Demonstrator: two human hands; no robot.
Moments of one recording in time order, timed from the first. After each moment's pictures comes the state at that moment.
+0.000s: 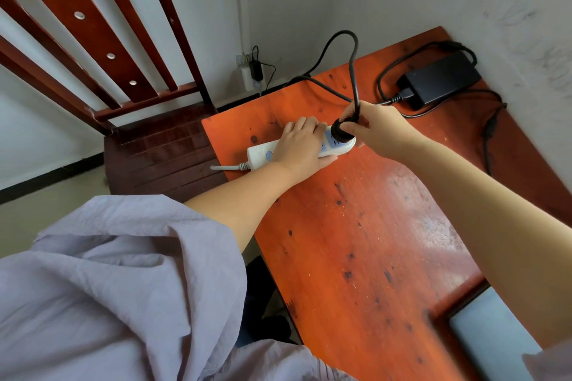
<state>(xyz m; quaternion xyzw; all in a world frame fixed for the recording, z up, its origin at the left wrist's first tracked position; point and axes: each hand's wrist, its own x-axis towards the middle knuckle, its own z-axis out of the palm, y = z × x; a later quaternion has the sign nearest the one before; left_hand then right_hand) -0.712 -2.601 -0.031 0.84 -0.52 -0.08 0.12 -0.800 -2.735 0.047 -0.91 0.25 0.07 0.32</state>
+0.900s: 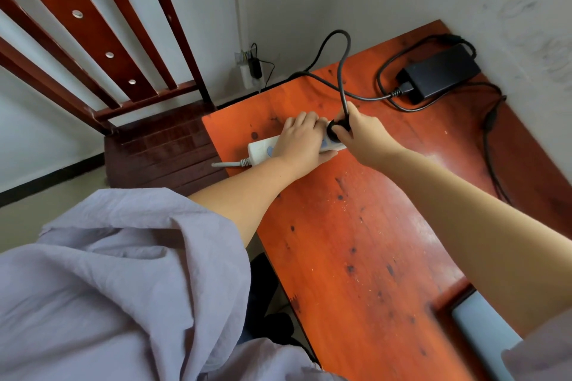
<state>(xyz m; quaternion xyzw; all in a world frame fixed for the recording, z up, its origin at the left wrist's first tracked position) -0.712 -2.602 -0.034 0.84 -0.52 -0.08 0.14 -0.800 -2.717 0.017 -0.92 0.26 0.06 0.28</state>
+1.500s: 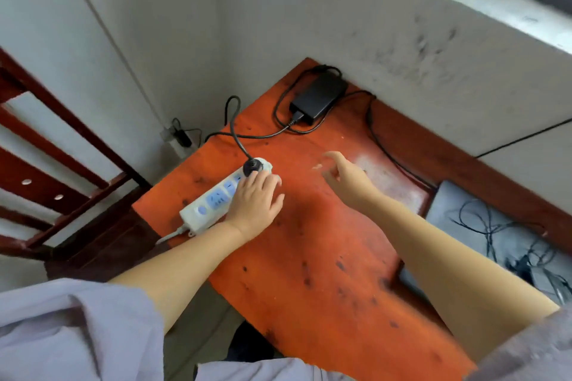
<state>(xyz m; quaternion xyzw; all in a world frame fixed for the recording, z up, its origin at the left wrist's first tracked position) -0.764 -2.594 0.010 0.74 -0.65 -0.04 0.17 -0.934 -2.725 0.035 -0.83 0.46 -0.04 0.31</state>
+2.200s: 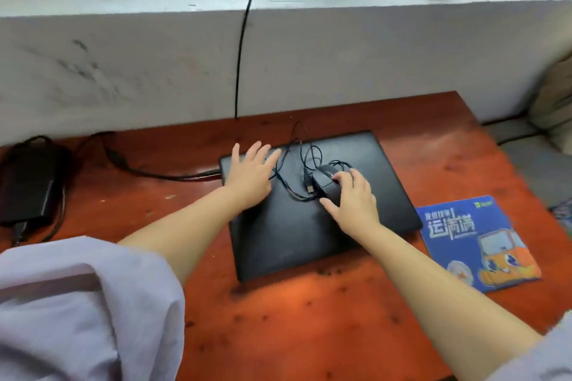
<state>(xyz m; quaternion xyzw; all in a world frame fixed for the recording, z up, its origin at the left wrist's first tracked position) -1.091 -2.776 0.017 0.40 -0.91 -0.04 -0.07 -1.268 -2.634 0.015 -0.50 0.85 -0.12 0.13</state>
